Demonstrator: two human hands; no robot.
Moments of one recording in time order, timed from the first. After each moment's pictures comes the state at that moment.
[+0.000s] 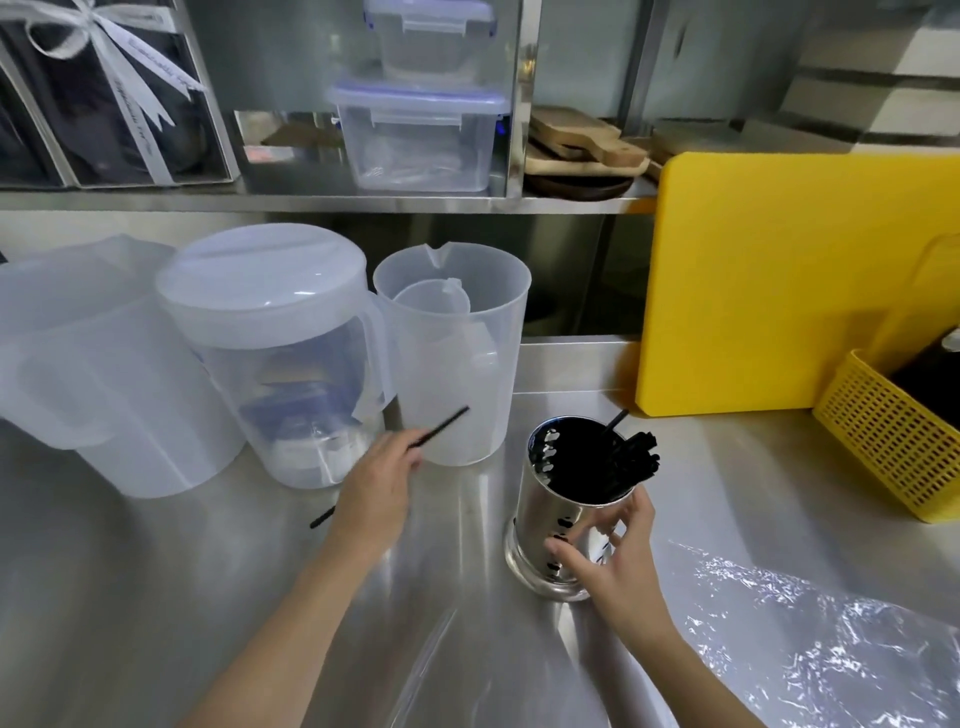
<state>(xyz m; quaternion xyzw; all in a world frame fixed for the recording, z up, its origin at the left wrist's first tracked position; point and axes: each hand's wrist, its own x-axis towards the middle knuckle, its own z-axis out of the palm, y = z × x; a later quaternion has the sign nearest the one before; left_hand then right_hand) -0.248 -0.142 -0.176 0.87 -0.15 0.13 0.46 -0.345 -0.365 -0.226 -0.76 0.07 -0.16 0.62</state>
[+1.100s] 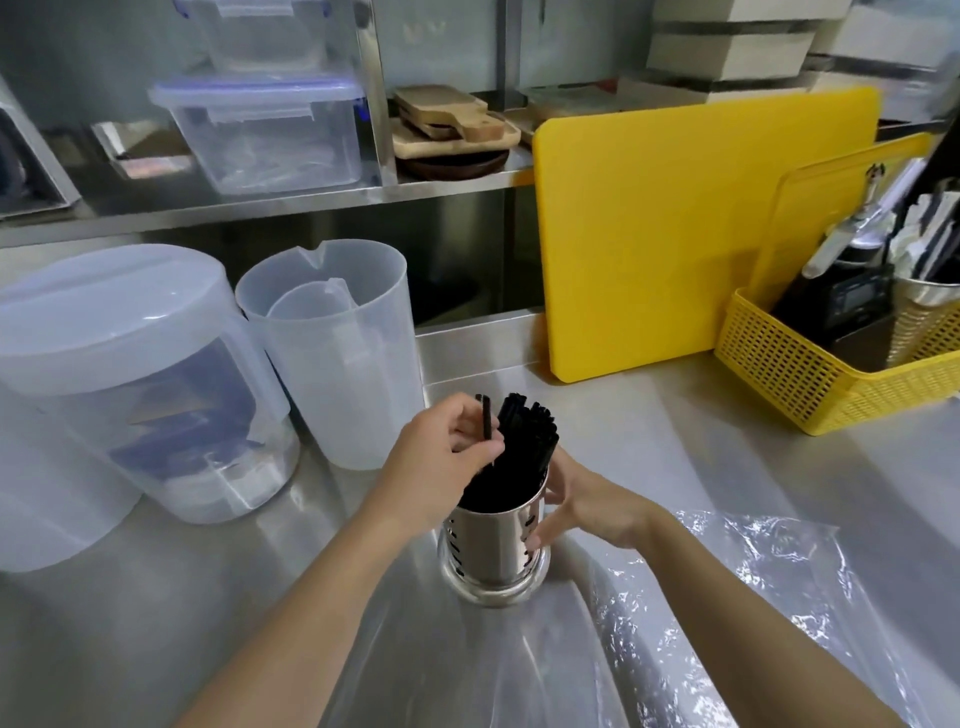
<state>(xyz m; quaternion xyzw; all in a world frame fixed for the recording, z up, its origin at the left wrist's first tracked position) -0.293 -0.259 -0.096 0.81 -0.21 -0.13 0.54 -0.331 -0.440 -0.183 -0.74 -0.03 0.17 0.64</state>
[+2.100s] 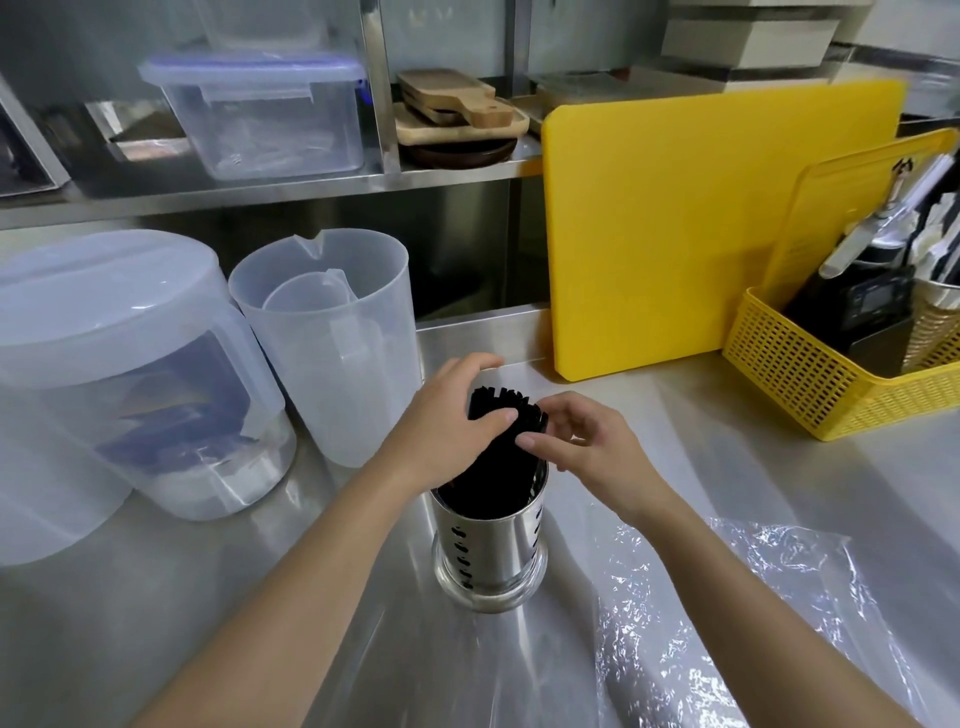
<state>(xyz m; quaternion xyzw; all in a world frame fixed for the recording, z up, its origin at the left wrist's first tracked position) -0.259 -0.271 -0.094 0.87 -0.29 -0.07 0.40 -0.323 -0.432 -0.142 -0.76 0.03 -0.10 0.64</state>
